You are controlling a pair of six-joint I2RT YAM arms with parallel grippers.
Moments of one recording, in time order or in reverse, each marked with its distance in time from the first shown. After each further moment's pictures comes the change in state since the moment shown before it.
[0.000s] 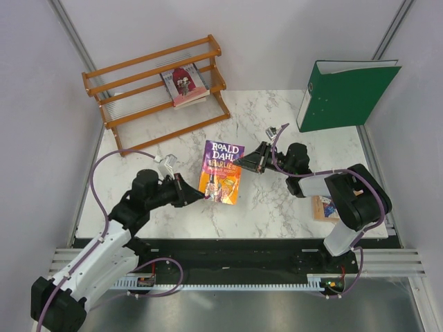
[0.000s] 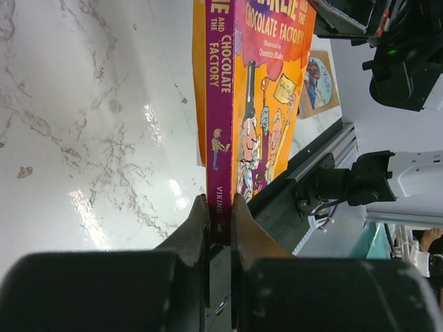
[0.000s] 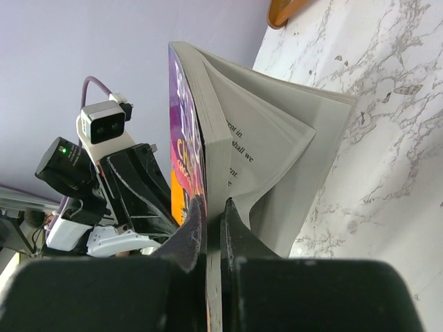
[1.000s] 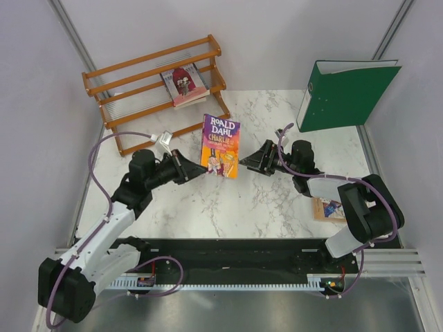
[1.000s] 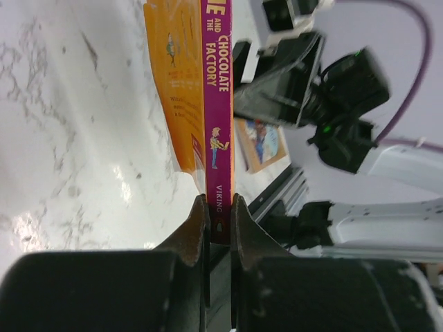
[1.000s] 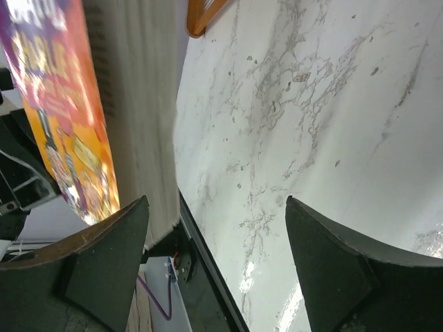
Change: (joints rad) left arm 0.073 0.196 0.158 0.186 0.060 -0.097; right arm -0.062 -0.129 -0.006 -0.381 0.084 -0.219
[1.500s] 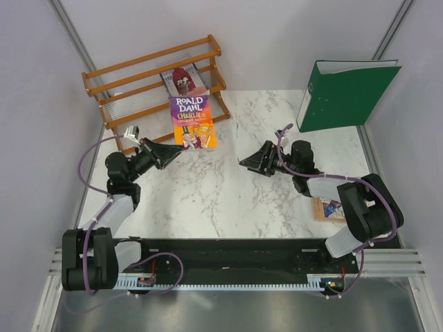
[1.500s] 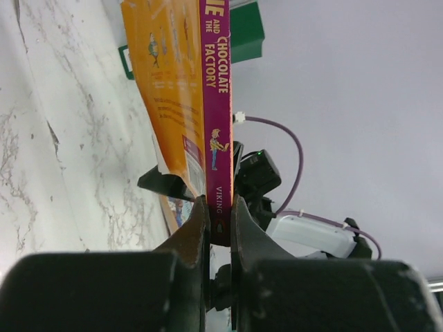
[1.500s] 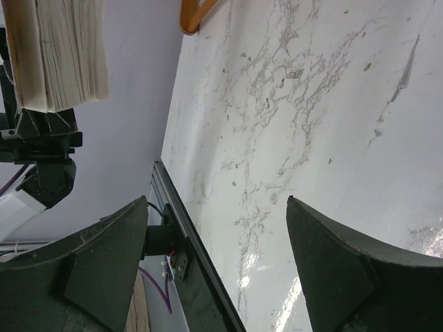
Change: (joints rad) left arm 0.430 0.237 -0.168 0.816 0.348 -0.513; right arm -0.003 0.006 0.000 -0.020 0.001 -0.018
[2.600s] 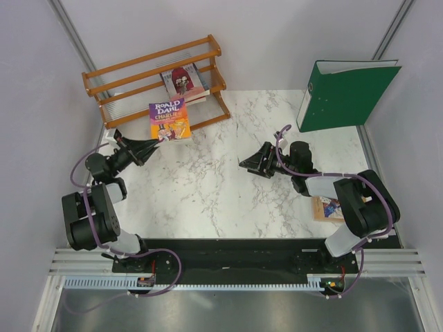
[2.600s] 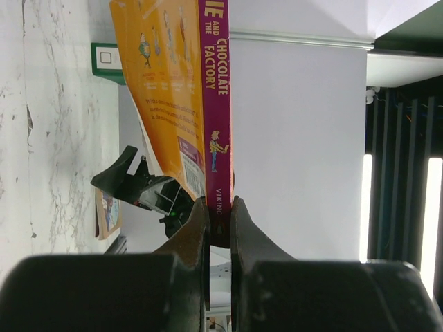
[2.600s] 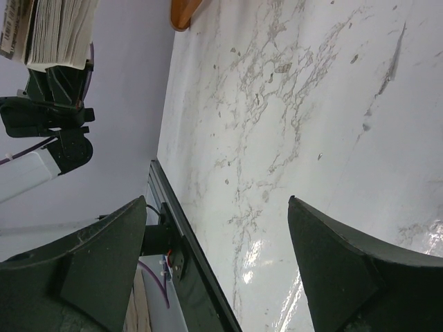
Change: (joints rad) left arm 0.316 0.359 0.044 0.454 0.275 -0.528; right arm 0.000 0.045 0.000 0.009 -0.001 0.001
